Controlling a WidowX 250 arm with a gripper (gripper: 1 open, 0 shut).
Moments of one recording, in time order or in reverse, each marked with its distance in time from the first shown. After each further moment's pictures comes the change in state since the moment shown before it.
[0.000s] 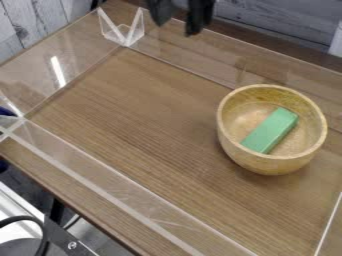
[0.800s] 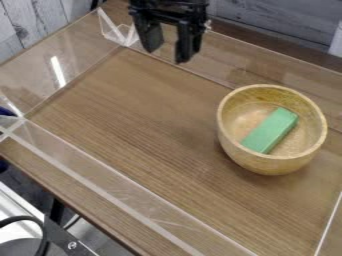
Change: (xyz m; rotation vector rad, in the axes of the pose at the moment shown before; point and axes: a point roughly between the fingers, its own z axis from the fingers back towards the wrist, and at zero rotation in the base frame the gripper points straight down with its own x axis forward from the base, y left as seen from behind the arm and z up) arm -0.014 -0.030 -0.030 -0.019 0.073 -0.072
